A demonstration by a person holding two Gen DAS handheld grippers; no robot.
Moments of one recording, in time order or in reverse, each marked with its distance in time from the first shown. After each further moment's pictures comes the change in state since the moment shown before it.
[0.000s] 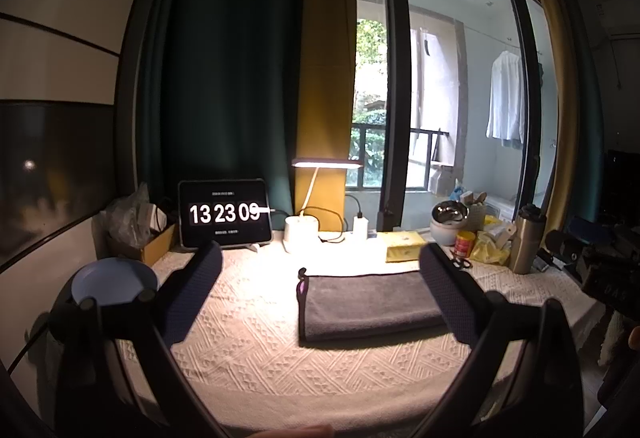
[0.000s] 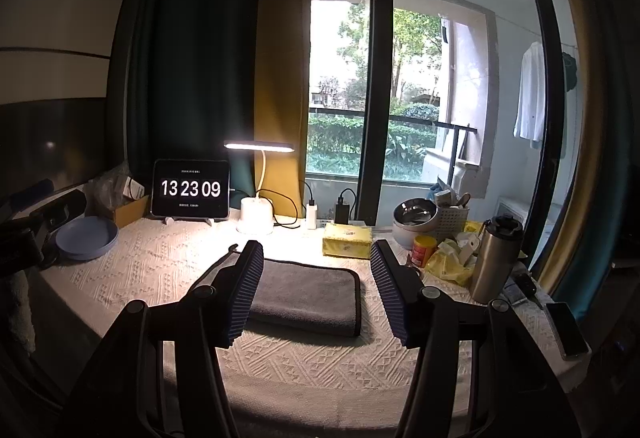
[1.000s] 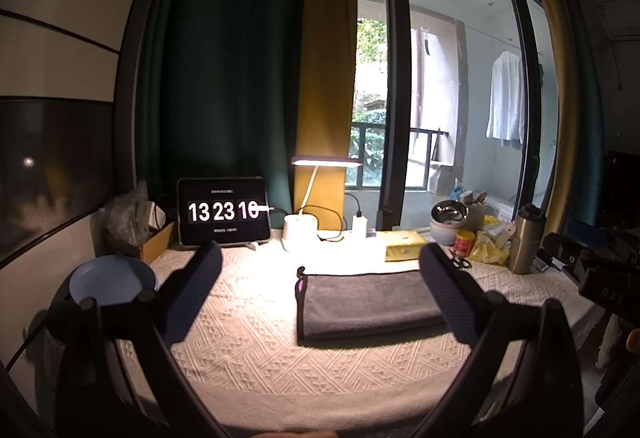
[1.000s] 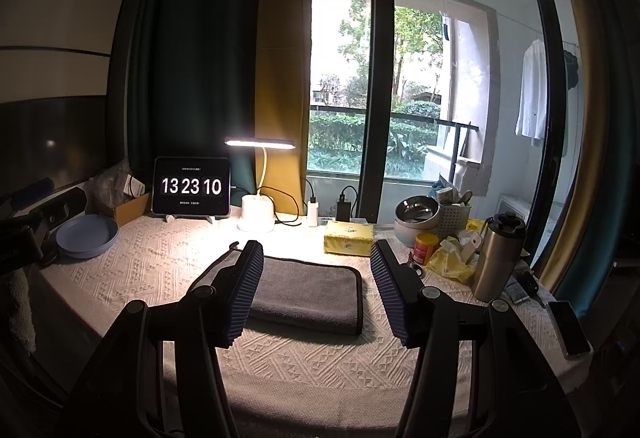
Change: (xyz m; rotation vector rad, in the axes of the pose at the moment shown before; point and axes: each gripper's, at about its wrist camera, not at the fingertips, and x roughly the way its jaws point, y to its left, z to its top) left arm 0.003 0.000 -0.002 -0.009 0.001 -0.003; right arm 0.002 0.000 0.001 0.000 0.005 0.001
